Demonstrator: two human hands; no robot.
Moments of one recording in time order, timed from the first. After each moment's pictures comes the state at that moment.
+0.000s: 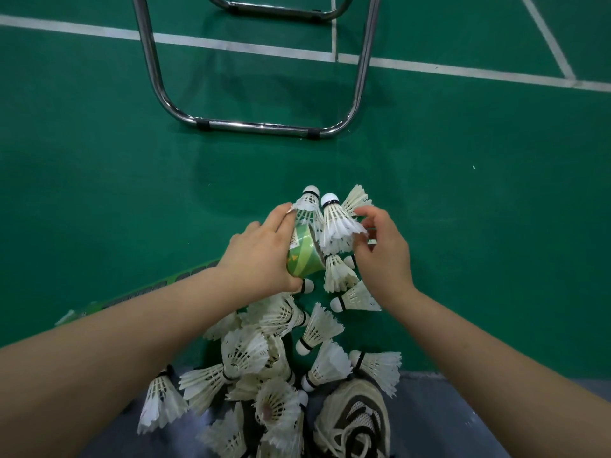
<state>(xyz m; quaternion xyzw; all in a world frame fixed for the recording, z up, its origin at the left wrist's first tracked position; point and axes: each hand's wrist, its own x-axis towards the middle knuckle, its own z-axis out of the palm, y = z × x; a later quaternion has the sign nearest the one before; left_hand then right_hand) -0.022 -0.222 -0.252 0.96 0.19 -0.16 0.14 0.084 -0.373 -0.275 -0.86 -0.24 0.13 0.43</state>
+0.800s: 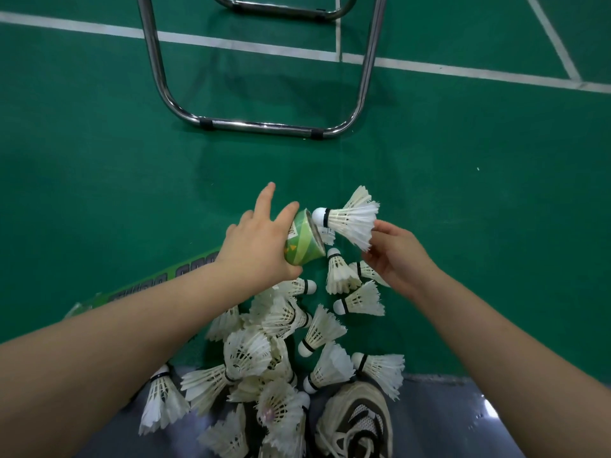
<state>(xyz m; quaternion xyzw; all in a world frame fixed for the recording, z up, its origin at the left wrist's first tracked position) -0.022 -0.214 -0.248 0.95 0.23 -0.12 0.15 0.109 -0.371 -0.268 -0.64 0.06 0.43 0.63</state>
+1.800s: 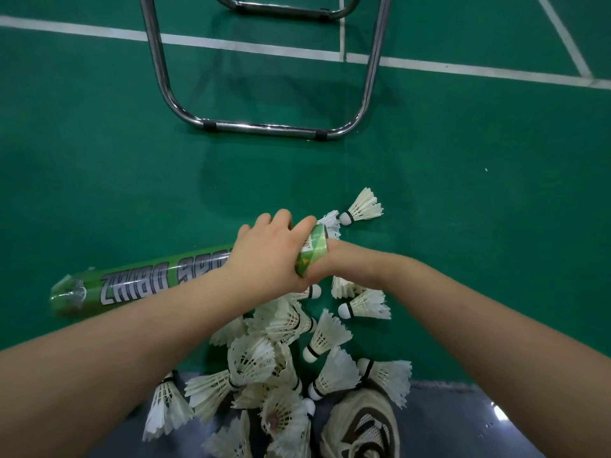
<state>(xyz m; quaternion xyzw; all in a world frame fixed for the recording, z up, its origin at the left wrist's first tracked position) -0.016 -0.222 -0.243 0.97 0.17 -0.12 0.10 0.081 -0.318 -0.252 -0.65 -0.32 0.60 0.34</state>
